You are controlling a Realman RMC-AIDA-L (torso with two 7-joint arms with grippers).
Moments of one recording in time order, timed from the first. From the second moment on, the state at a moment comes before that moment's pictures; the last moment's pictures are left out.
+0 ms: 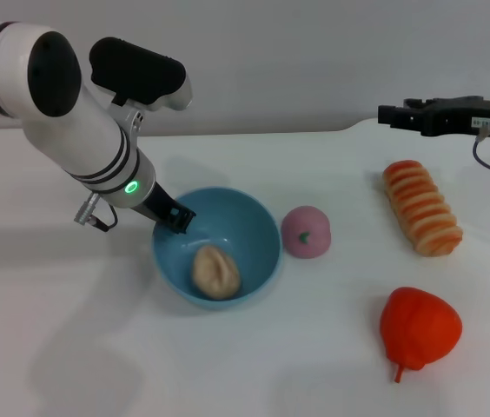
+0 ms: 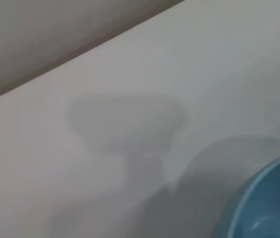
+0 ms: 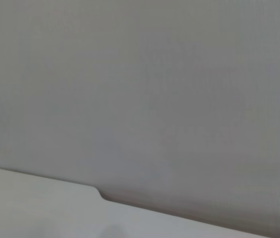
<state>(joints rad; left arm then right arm) -0.97 -2.06 -1.59 -0.61 2.62 -0.96 0.27 0.57 2.04 -0.96 -0.88 -1.95 -1.05 2.03</state>
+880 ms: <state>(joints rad) -0.93 -2.06 -1.59 -0.78 2.73 -0.98 0.22 0.54 2.05 -0.96 -0.89 -1.94 -0.98 2.03</state>
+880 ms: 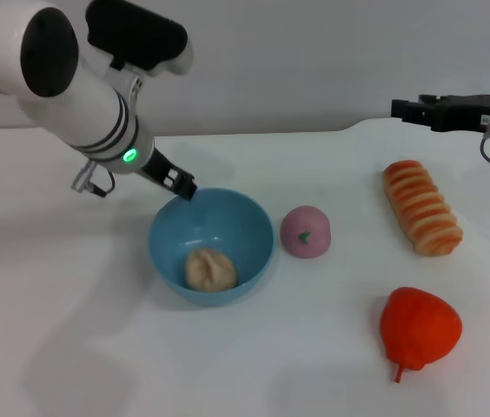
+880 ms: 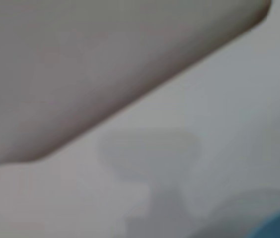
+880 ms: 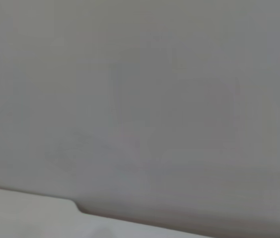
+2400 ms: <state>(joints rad) -0.59 -2.07 -1.11 -0.68 2.30 0.55 0.19 0.51 2.07 -0.92 -0.28 -0.59 -0.97 0.50</state>
